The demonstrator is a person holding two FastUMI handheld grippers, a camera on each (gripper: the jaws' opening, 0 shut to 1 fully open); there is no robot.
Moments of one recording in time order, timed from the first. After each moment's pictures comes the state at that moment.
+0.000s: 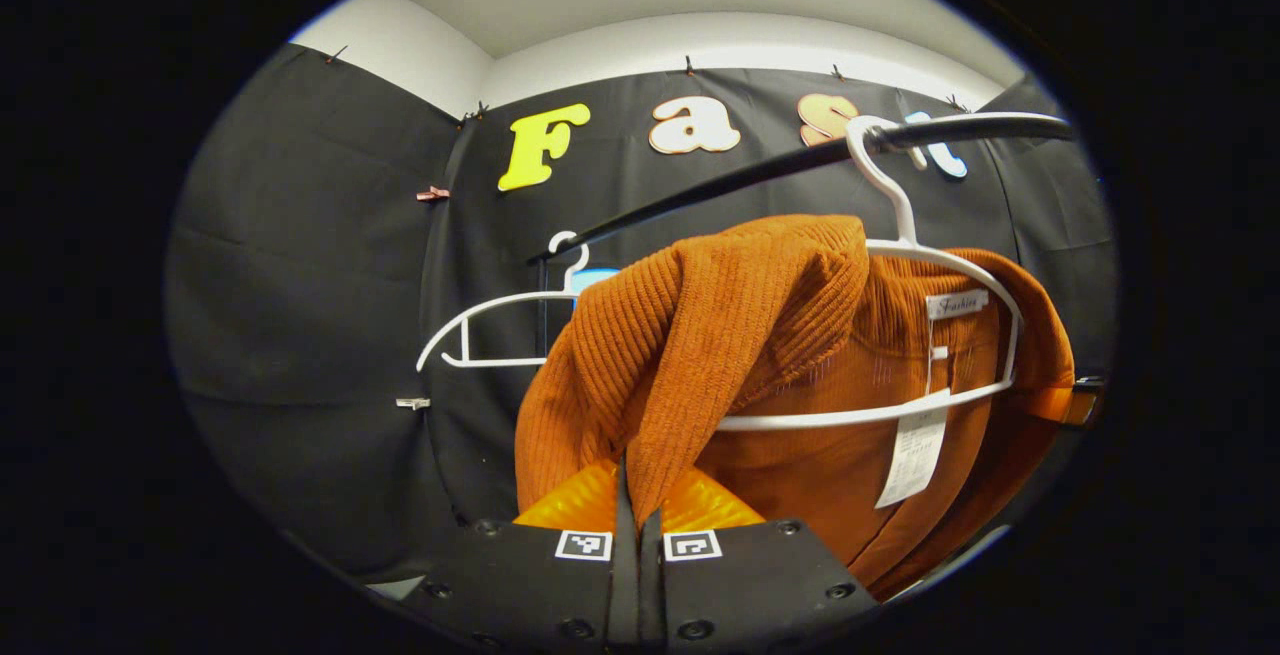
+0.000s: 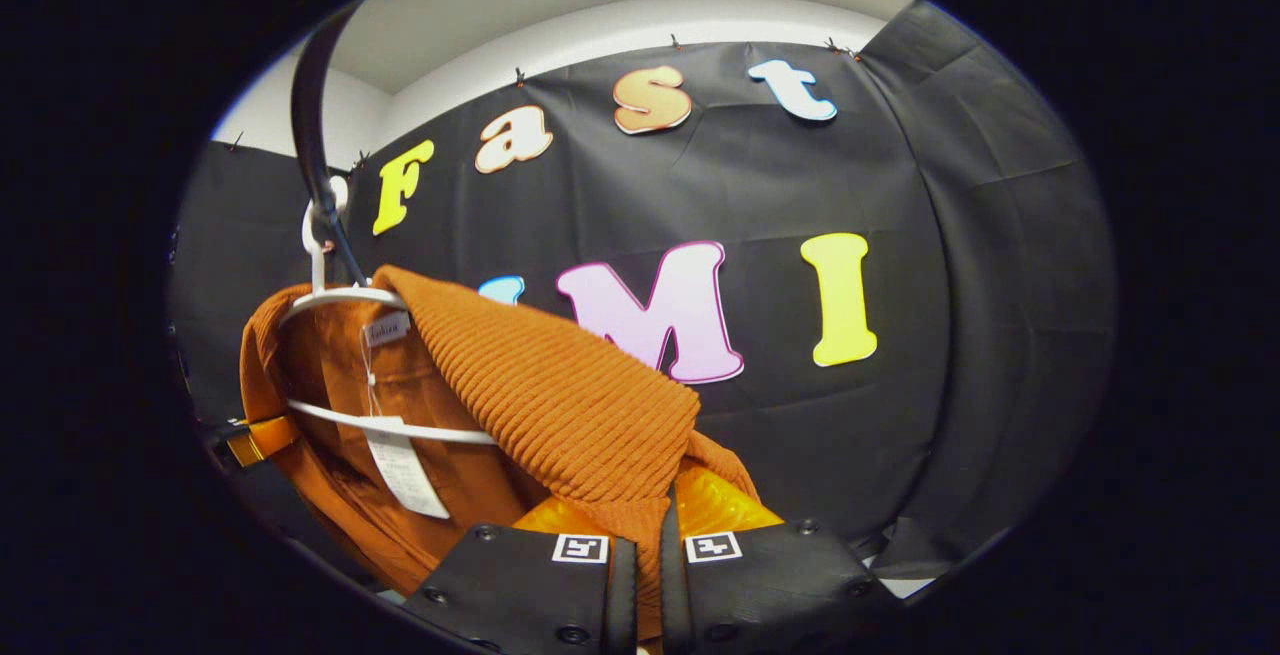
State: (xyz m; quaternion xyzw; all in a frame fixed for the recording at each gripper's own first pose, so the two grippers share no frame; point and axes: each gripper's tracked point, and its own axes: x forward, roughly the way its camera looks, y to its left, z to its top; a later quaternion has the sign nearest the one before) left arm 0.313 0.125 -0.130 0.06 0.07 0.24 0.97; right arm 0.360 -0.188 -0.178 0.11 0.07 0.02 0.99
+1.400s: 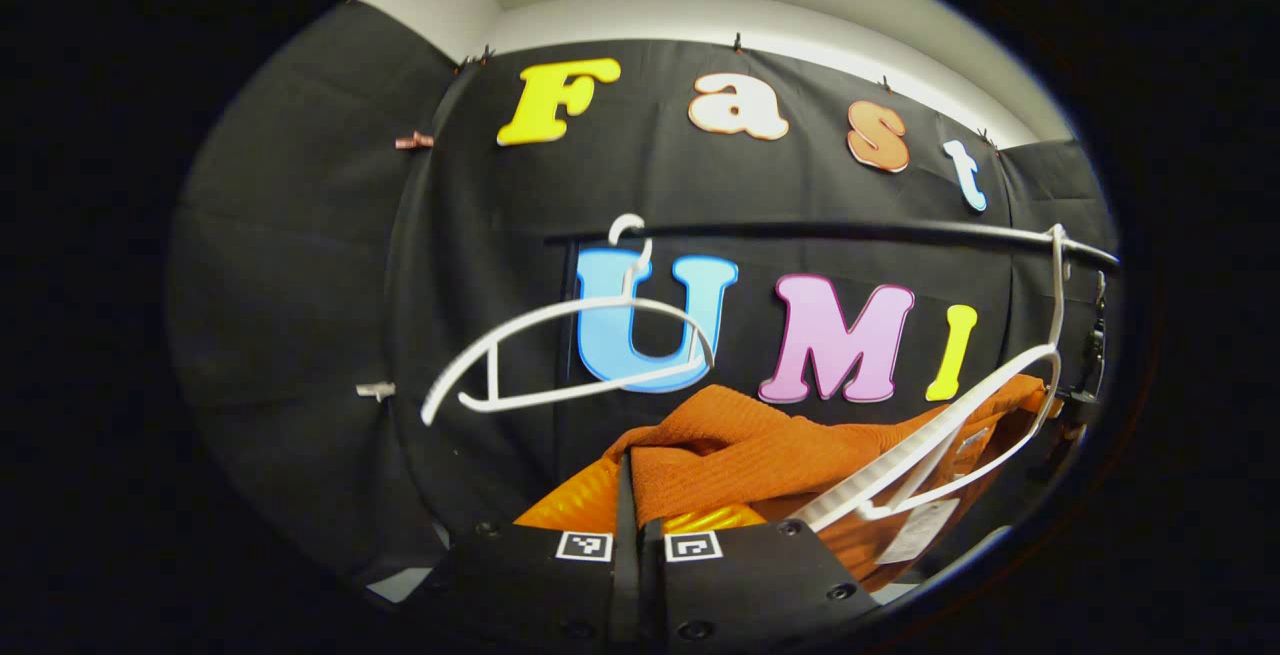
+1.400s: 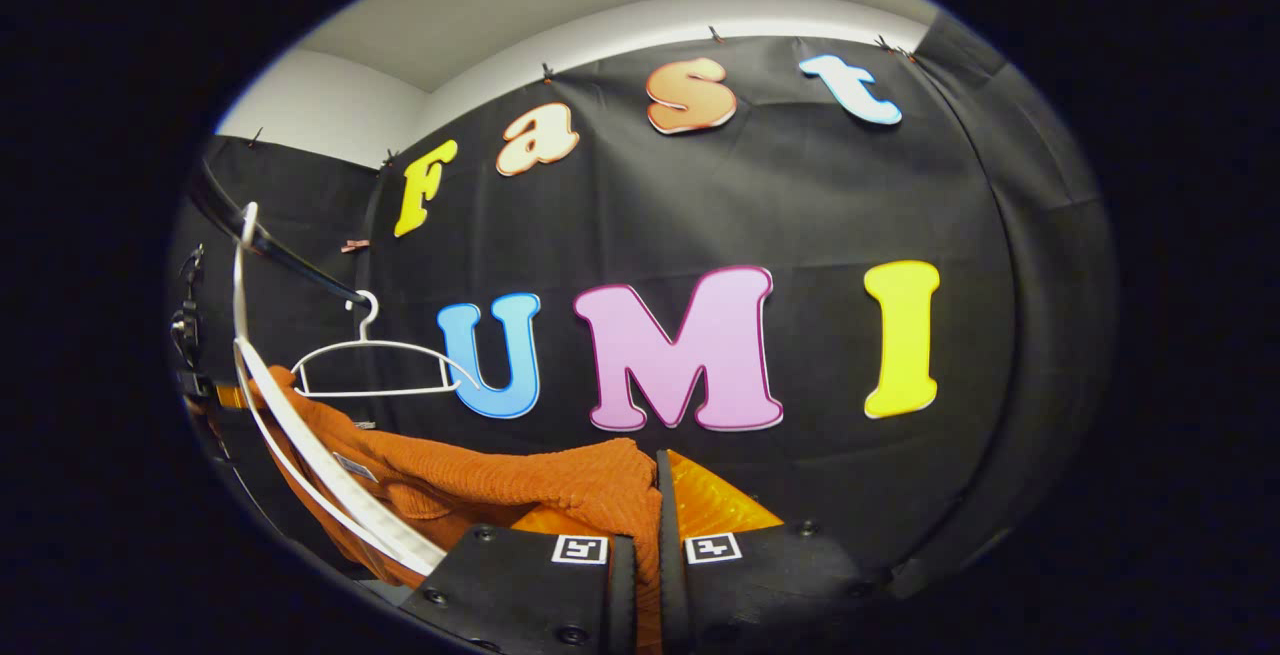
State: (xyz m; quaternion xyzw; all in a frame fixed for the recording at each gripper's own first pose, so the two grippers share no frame) left arm 0.352 0.262 -0.147 -0.03 0.16 0.17 0.97; right arm 0.470 -0.190 -0.189 0.10 0.09 0.09 0.99
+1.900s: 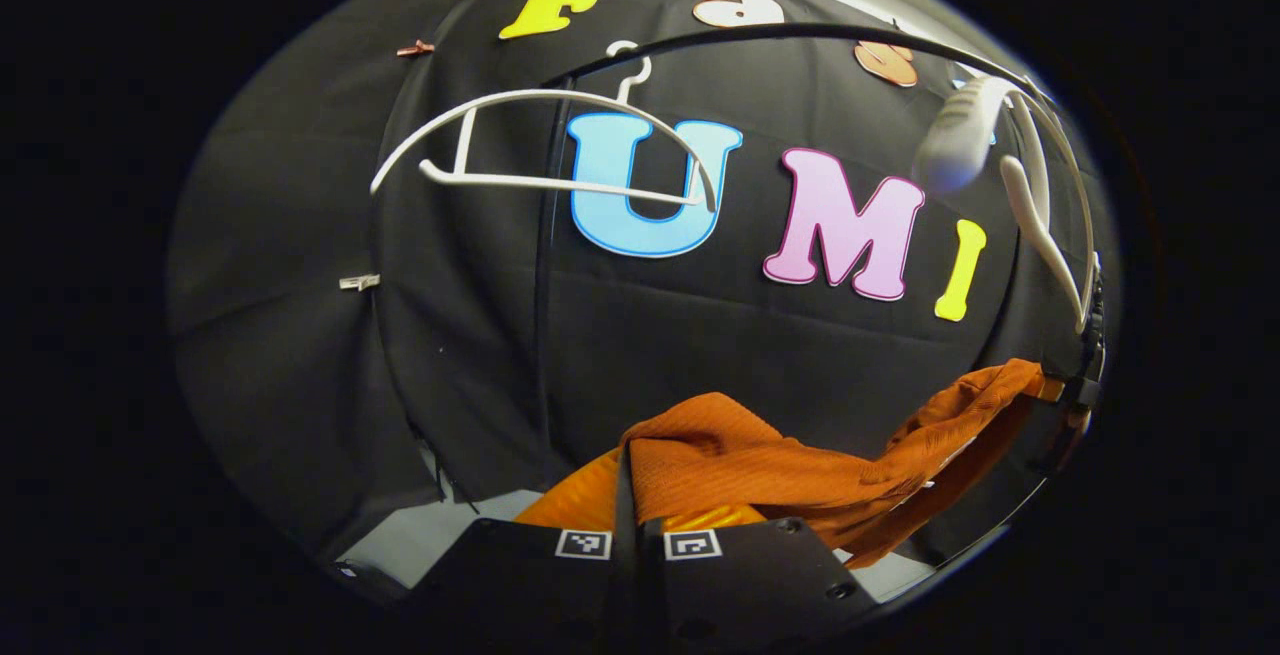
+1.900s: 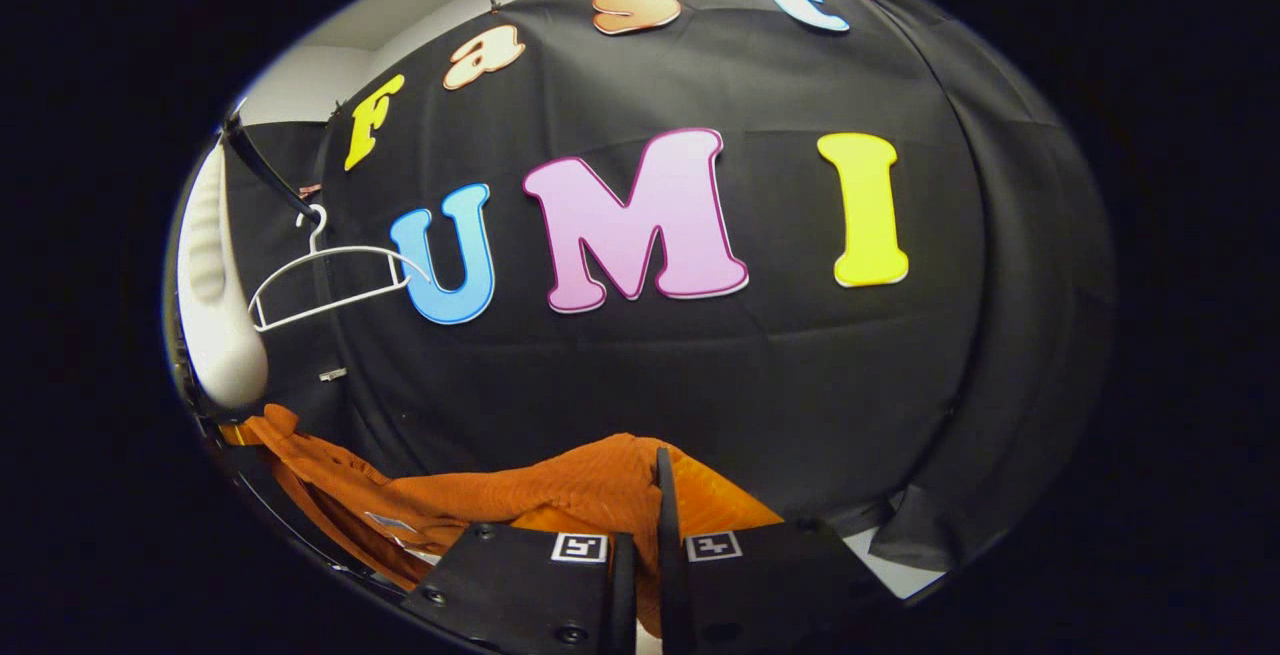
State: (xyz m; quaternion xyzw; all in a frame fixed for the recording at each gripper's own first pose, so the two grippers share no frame) left arm 0.303 0.237 -0.266 -0.06 0.26 0.18 0.95; right arm 0.416 -0.193 -0.313 0.11 0.22 0.04 0.97
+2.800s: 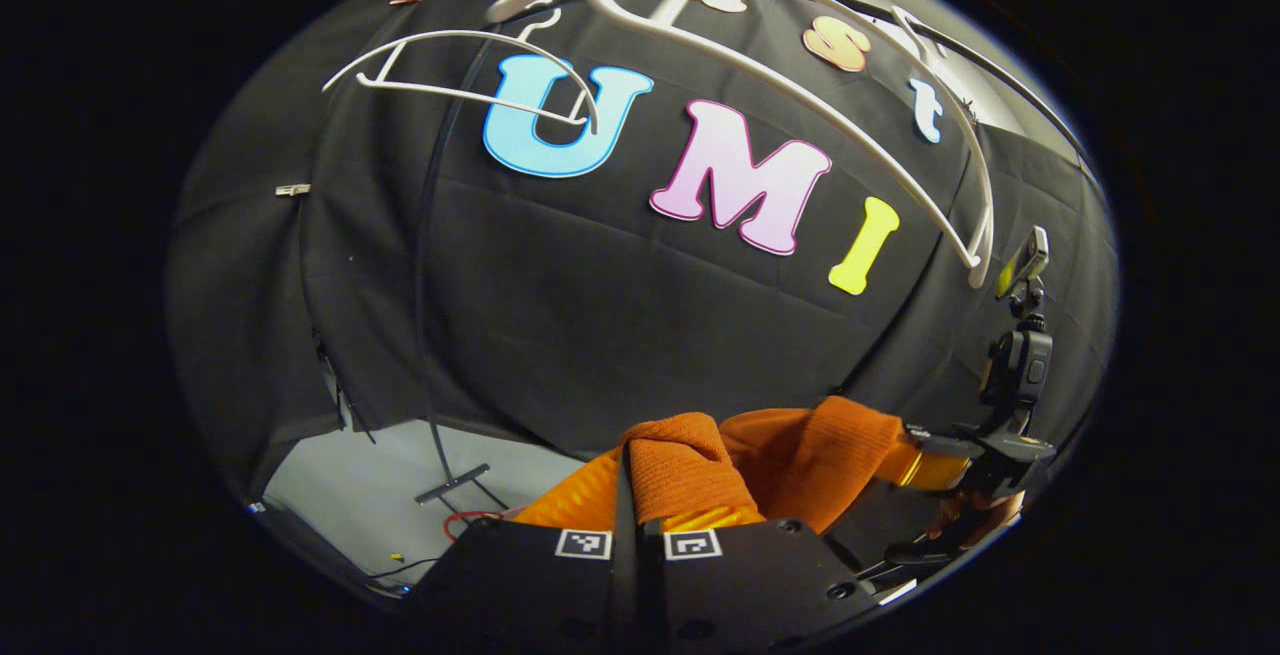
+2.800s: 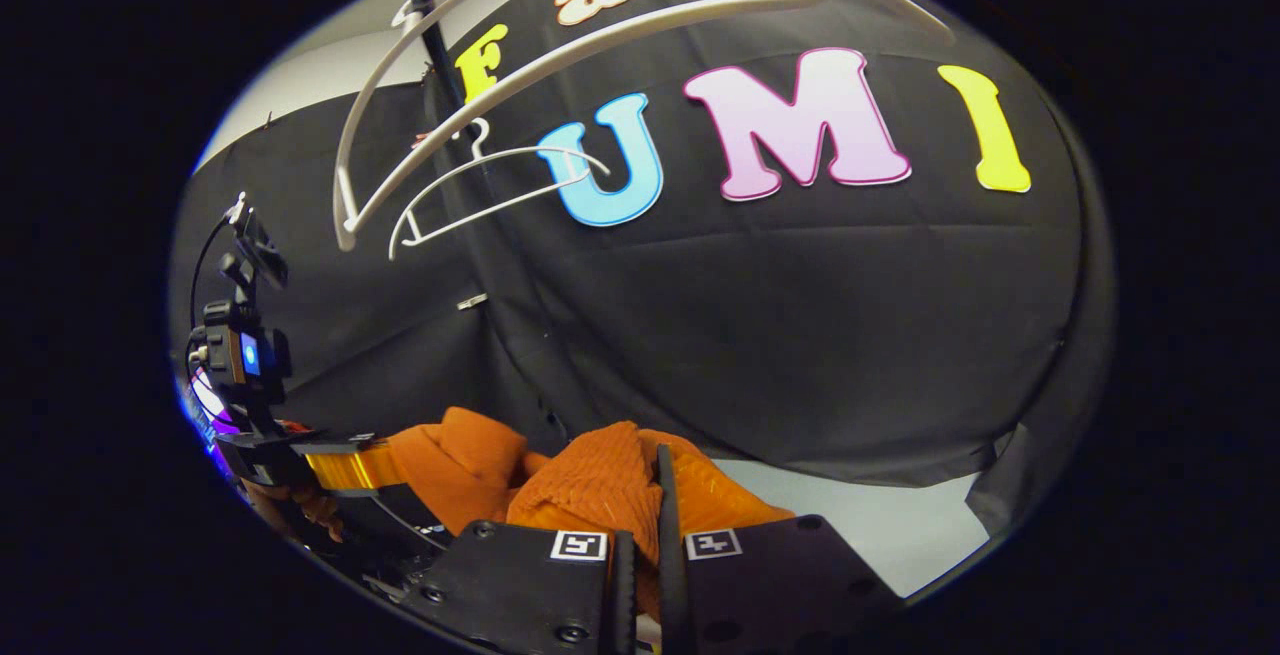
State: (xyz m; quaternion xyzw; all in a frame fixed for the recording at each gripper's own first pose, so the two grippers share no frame) left arm 0.275 0.050 -0.304 -0.14 0.30 0.06 0.94; right arm 0.286 -0.009 -0.326 0.15 0.32 0.24 0.91
